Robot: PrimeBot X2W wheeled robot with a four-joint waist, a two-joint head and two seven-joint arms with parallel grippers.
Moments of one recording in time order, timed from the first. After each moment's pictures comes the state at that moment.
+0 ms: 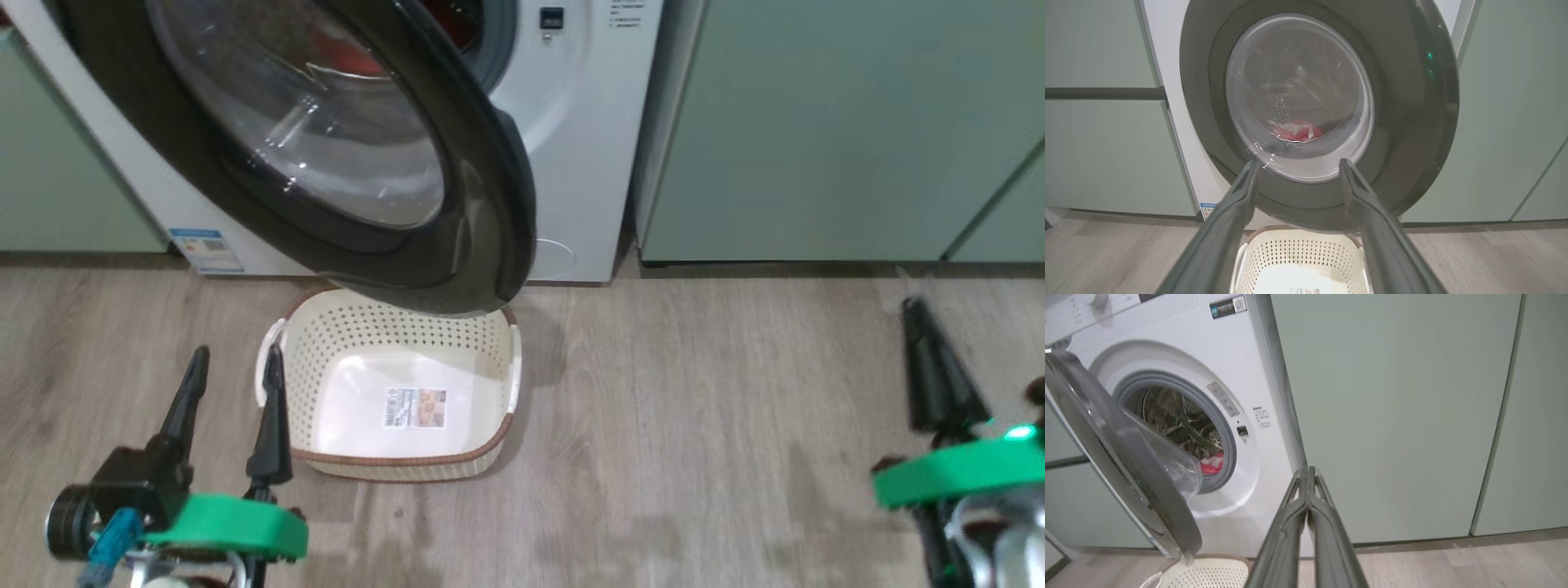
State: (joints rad) left arm 0.09 0.22 -0.13 -0.10 -0.30 0.14 -0.23; right arm 0.07 -0.04 -0.14 -0.10 0.28 0.13 -0.07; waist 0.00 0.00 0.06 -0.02
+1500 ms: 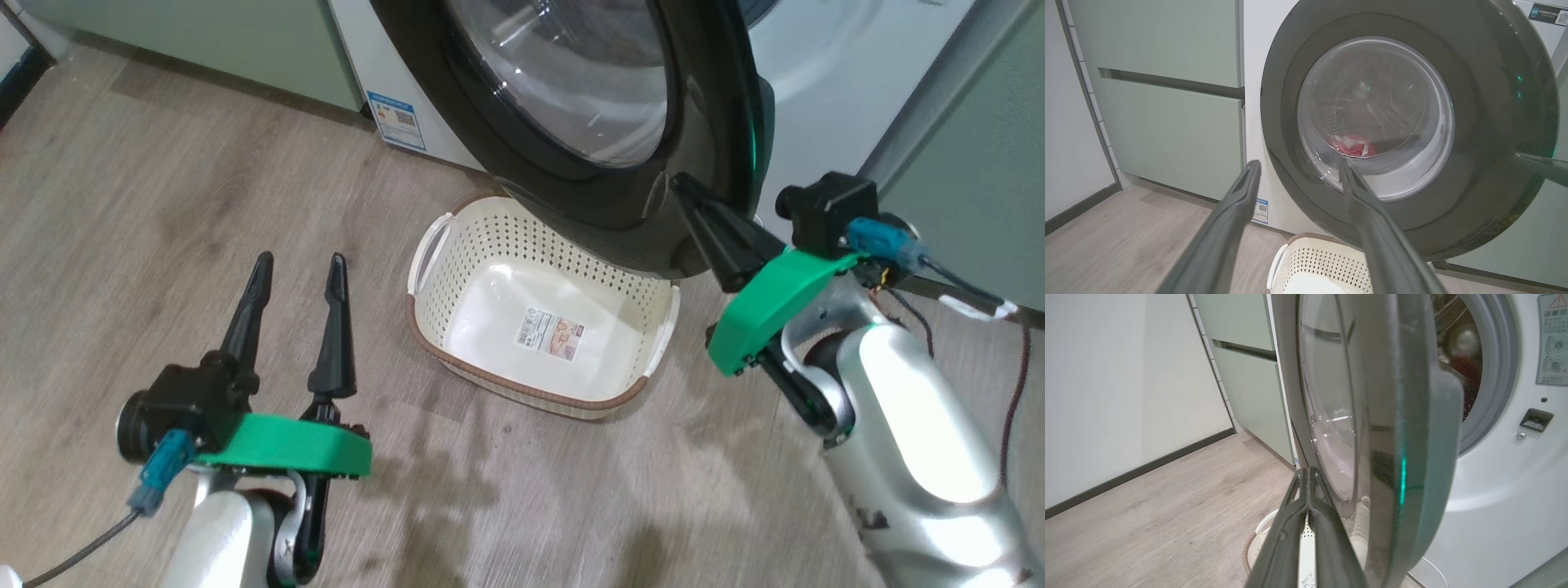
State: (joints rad) left arm -0.11 0.09 -0.19 -0.05 -0.29 0.08 -0.25; right arm -0.44 -0.15 0.29 0.18 0.31 0.13 0.13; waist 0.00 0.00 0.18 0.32
